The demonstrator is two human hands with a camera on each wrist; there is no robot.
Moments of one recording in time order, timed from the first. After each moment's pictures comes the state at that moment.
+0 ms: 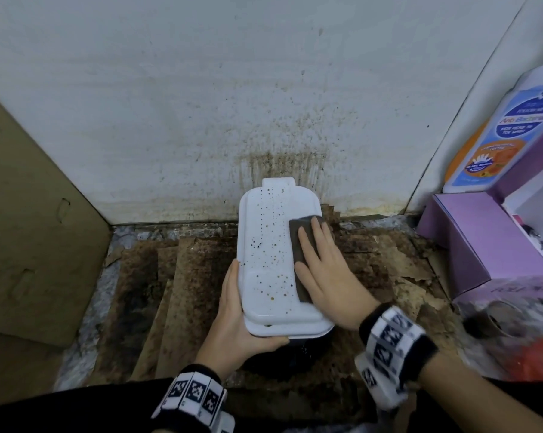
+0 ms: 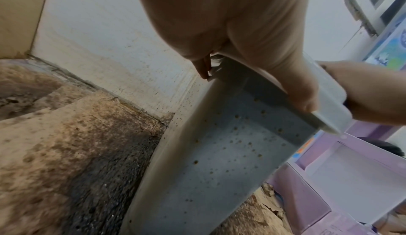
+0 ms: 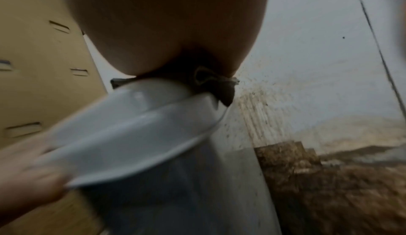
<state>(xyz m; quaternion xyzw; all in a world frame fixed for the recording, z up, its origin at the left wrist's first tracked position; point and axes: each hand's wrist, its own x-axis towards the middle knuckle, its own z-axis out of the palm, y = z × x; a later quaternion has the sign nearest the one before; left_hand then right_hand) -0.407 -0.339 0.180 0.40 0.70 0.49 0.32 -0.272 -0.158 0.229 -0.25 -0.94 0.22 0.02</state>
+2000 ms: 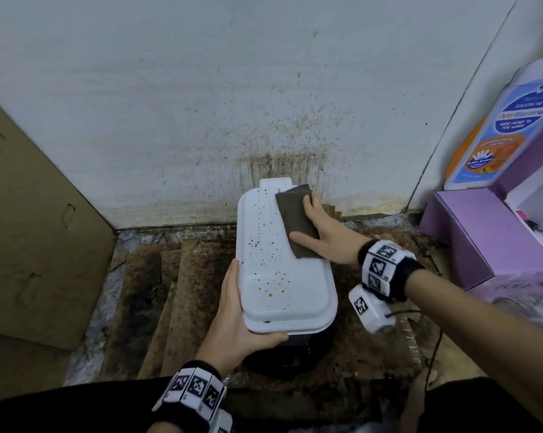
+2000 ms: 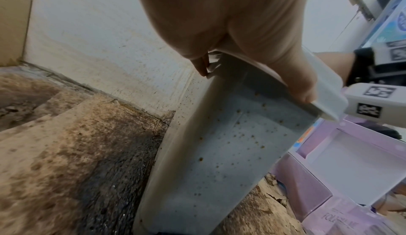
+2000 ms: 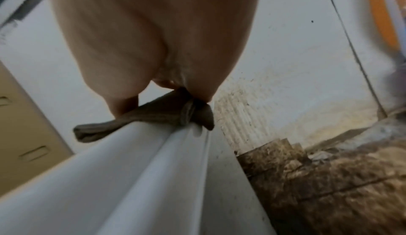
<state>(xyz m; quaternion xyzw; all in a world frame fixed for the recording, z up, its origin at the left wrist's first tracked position) -0.412 -0.339 0.176 0.40 0.70 0.50 0.33 -0.310 -0.085 0.260 -0.24 -0.88 0.41 -0.06</state>
